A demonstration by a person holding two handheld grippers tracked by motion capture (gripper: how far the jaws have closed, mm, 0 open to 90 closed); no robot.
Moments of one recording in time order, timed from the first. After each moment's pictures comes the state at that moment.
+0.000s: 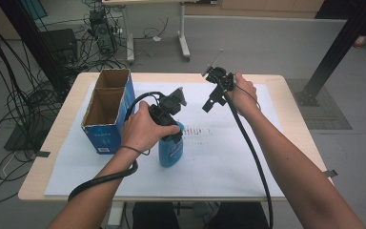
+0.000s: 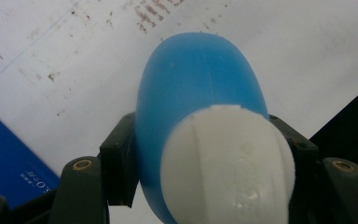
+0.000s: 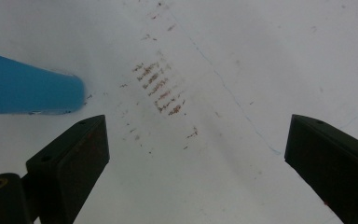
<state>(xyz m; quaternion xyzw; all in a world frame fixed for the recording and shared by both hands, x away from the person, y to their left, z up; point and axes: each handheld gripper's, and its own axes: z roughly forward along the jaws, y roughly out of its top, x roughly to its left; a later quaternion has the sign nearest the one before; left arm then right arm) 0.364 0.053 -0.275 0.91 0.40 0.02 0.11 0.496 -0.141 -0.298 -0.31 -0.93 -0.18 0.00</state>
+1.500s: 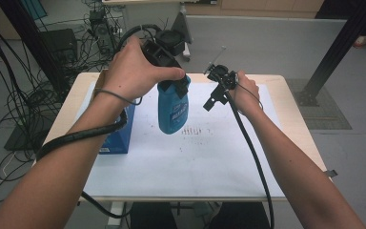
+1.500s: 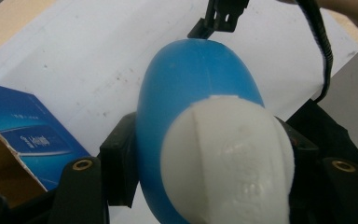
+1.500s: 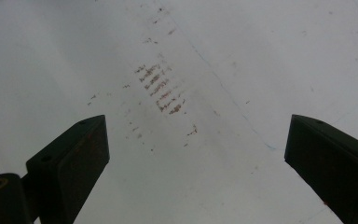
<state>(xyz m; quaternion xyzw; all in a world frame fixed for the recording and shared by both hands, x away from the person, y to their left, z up) 0.363 0.042 -0.104 0.90 0.40 0.06 0.16 0.489 -0.143 -0.286 -0.31 -0.93 -0.19 -0.01</state>
